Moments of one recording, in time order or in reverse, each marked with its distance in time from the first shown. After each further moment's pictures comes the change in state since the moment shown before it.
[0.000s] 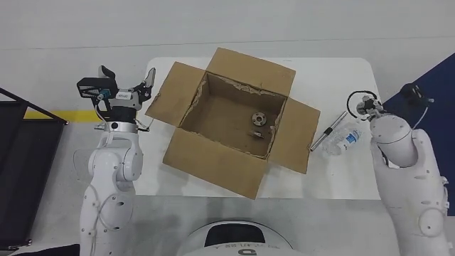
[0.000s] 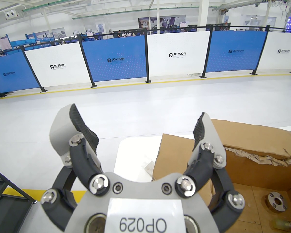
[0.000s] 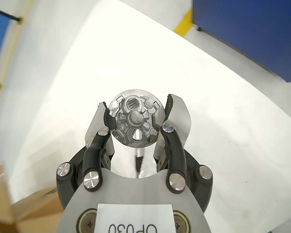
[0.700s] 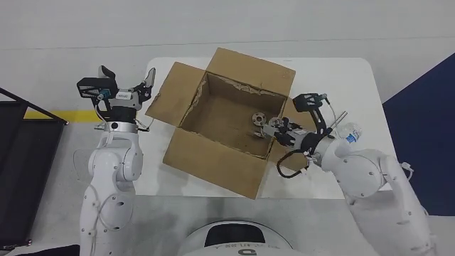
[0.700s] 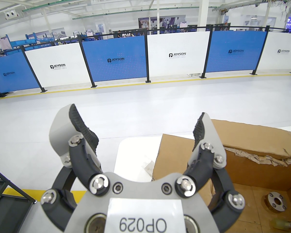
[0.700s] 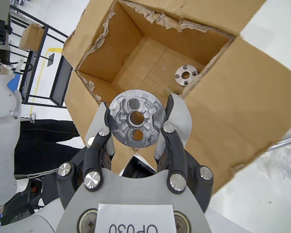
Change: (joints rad) left arm 0.000 0.000 0.000 0.000 0.000 0.000 0.000; right arm -0.006 0.007 -0.374 -0.354 -0.179 -0.426 0.461
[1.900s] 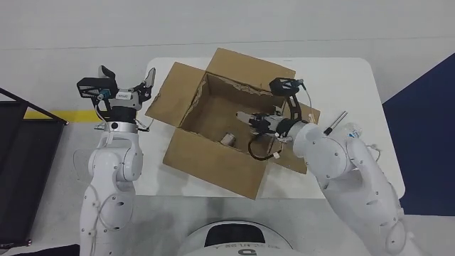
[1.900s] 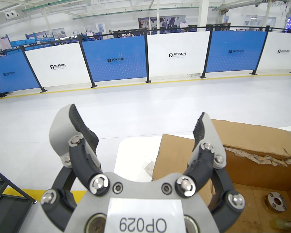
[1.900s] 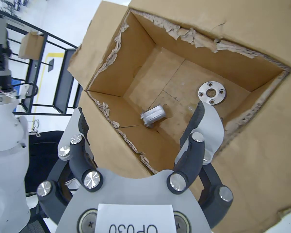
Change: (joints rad) left arm 0.000 0.000 0.000 0.000 0.000 0.000 0.000; right arm 0.126 -0.058 -0.114 0.006 -0.037 0.172 -0.024
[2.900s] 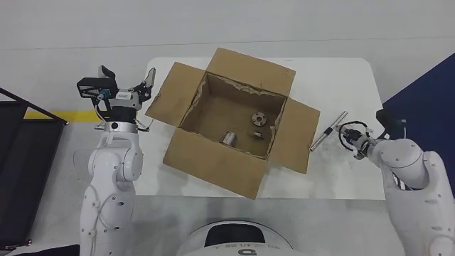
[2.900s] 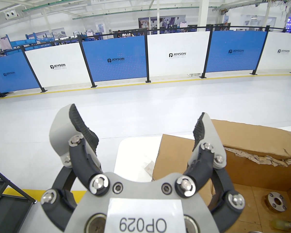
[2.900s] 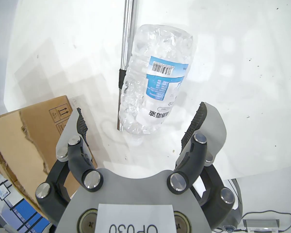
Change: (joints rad) left arm 0.000 0.000 0.000 0.000 0.000 0.000 0.000; right arm -0.194 0.051 0.533 0.422 0.055 0.205 0.075
